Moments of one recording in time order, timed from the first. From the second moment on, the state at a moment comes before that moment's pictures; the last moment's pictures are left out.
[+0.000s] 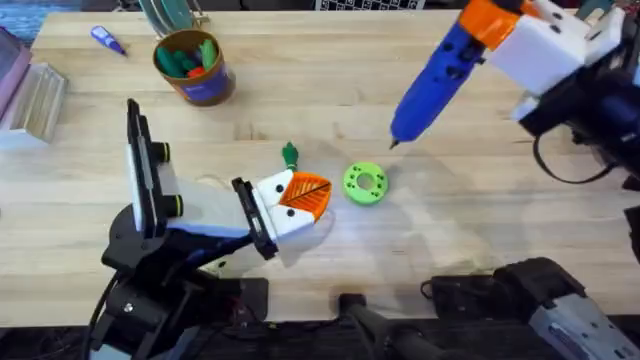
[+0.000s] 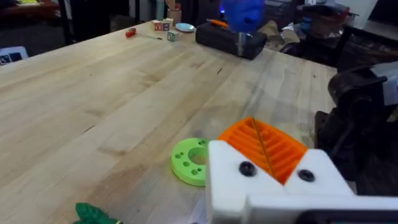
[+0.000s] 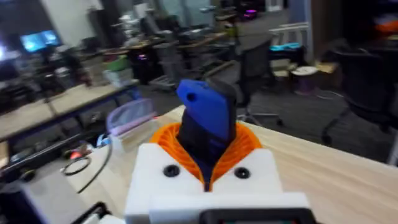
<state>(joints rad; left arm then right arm) -0.35 0.01 0.01 -0.07 0.79 -0.10 0.19 0.59 0.57 0.22 -0.58 0.32</state>
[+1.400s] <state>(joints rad) -0.35 0.01 0.01 -0.07 0.79 -0.10 0.75 1.12 0.57 0.97 -0.60 0.26</state>
